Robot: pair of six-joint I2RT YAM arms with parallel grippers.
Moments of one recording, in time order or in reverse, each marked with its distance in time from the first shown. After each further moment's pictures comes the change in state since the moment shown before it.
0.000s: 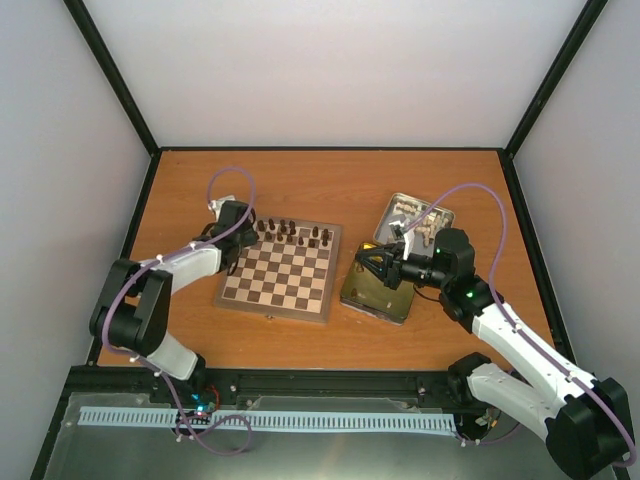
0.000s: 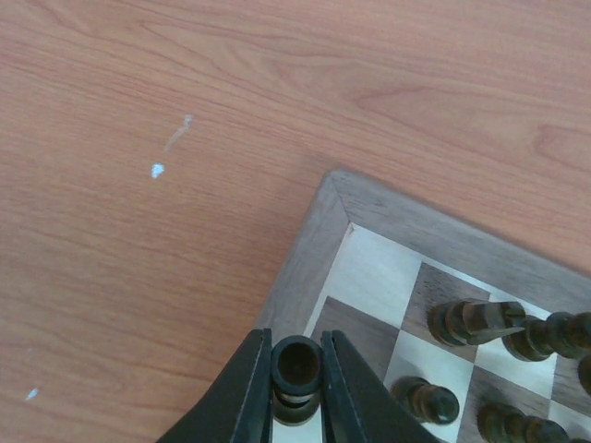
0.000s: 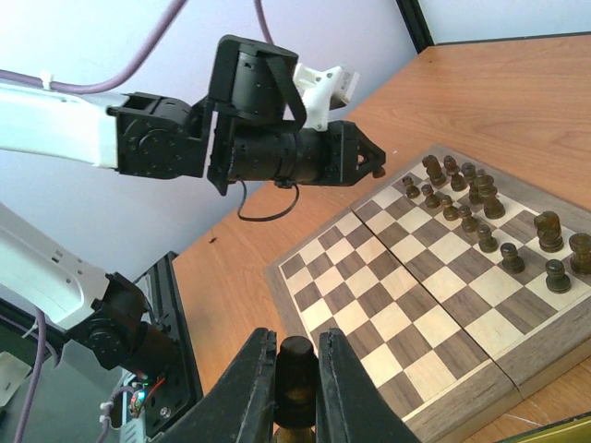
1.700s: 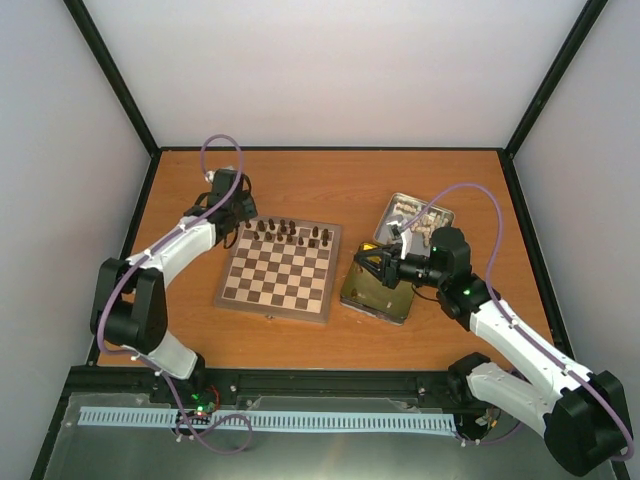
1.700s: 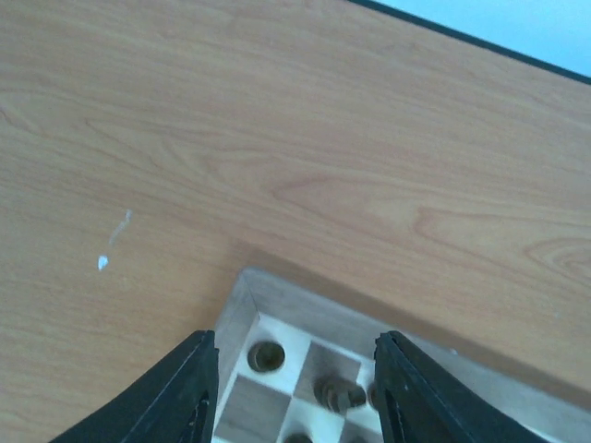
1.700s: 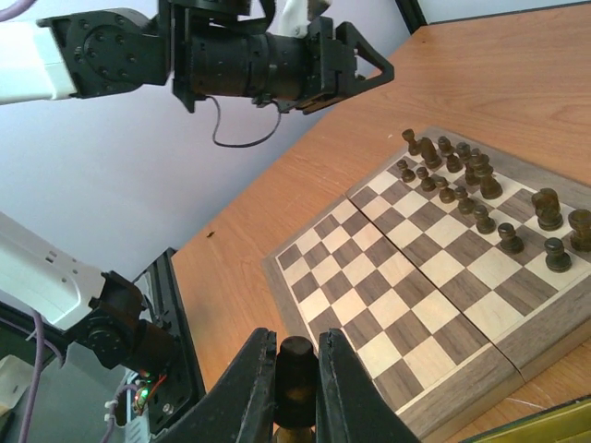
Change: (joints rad) left arm 0.050 0.039 0.285 -0.193 0.117 0.021; right arm 0.000 0.034 -0.001 0.000 -0.007 0.020
